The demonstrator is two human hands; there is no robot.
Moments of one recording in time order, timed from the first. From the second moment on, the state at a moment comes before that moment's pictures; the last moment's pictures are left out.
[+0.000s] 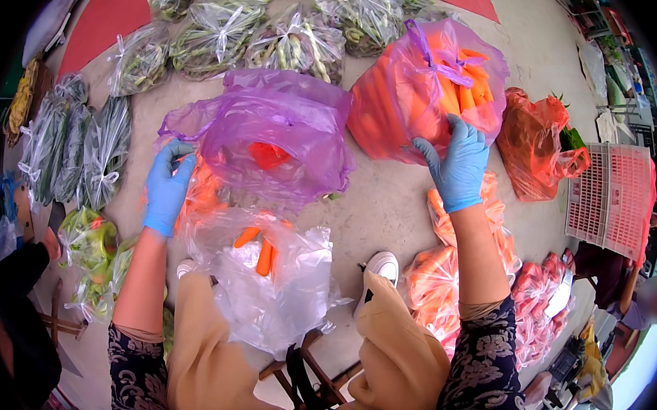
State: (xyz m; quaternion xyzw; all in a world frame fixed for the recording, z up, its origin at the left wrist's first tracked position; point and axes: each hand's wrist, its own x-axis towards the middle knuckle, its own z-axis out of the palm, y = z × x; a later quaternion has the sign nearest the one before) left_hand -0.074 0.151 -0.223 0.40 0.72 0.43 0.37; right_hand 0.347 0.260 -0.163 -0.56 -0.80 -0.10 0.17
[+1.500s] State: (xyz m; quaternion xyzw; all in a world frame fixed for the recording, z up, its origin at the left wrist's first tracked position) left_hand -0.112 -0.036 -0.259 0.29 0.77 -0.05 0.57; right_hand 0.099 0.056 -0.292 -0.38 -0.91 0.13 -0.12
